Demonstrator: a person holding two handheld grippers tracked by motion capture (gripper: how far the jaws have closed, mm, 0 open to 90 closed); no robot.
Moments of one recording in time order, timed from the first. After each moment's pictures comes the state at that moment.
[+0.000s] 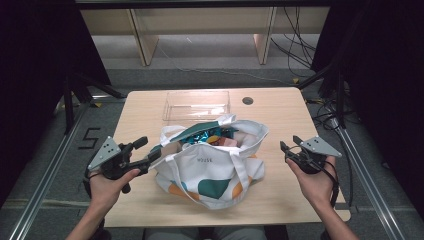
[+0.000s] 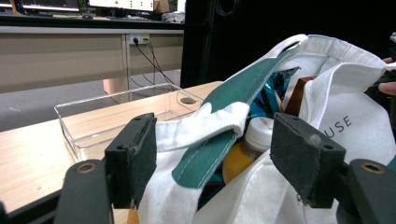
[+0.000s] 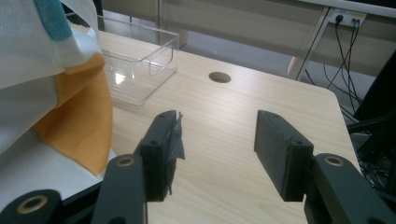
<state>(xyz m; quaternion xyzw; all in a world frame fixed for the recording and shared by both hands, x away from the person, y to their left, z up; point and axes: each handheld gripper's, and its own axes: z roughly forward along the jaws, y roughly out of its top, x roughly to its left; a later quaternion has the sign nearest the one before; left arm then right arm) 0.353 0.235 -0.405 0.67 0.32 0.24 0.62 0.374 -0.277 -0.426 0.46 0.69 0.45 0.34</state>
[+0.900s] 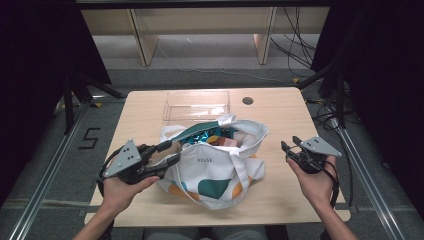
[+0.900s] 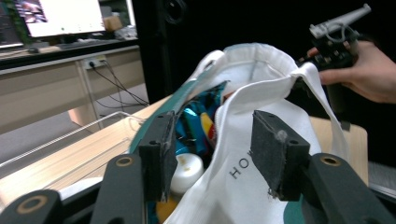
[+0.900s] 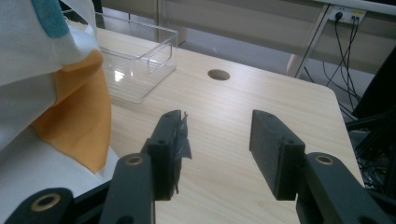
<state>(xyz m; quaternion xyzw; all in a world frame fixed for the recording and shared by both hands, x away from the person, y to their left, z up) 0.335 0.181 -0.380 0.71 0.22 0.23 0.62 0.375 -0.279 -0.426 0.45 0.69 0.44 0.35</state>
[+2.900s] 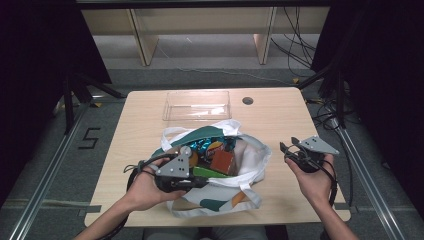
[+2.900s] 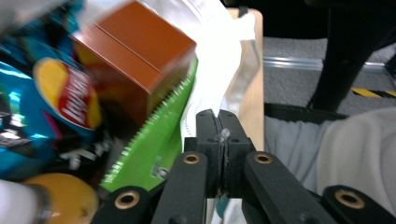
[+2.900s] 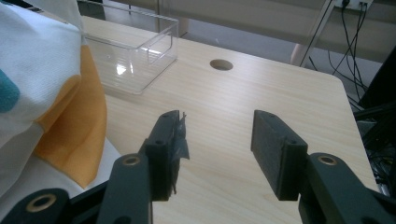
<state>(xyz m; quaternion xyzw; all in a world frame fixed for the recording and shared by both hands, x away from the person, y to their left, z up) 0.328 0.108 -0.381 0.88 0.09 0.06 0.46 0.381 -0.280 -0.431 0.45 0.71 0.43 0.33</state>
